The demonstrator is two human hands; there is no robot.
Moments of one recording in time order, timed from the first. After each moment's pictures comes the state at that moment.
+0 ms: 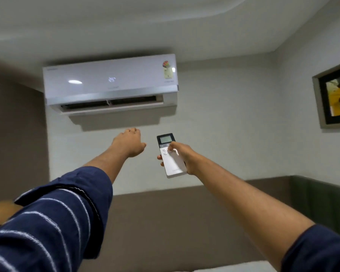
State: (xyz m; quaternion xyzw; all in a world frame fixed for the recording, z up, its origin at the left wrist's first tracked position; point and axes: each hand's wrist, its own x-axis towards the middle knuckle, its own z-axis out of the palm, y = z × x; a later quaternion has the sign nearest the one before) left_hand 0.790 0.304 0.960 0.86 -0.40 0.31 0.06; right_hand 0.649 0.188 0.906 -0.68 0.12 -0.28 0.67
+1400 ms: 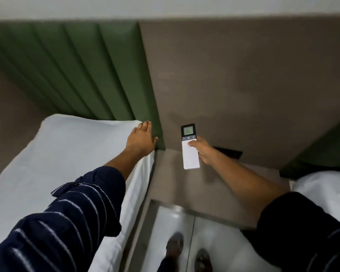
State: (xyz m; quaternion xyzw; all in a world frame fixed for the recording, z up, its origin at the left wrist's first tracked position) left_hand 0.145 -0.026 0.404 0.44 -0.89 -0.02 -0.07; right_hand -0.029 0.089 0.356 -0.19 0.67 -0.50 0.52
